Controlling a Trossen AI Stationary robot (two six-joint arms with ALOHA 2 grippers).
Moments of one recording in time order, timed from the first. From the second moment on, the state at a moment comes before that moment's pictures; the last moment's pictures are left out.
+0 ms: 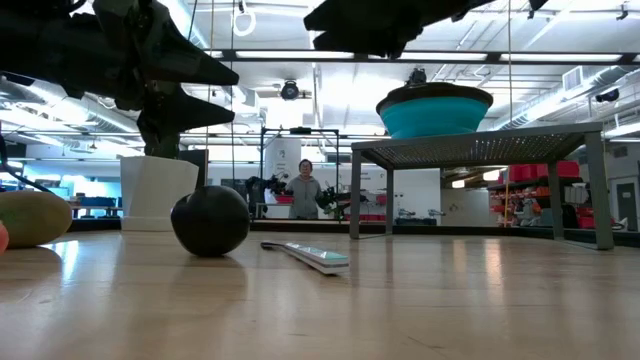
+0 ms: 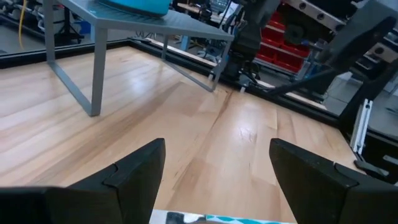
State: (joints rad) left arm -0.50 1.41 0.31 0.94 -0.78 -0.46; right arm 0.32 1.61 0.95 0.36 0.44 -0.06
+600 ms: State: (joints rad) left arm -0.55 1.41 0.43 0.93 -0.78 -0.38; right arm 0.37 1.61 0.95 0.25 0.42 0.01
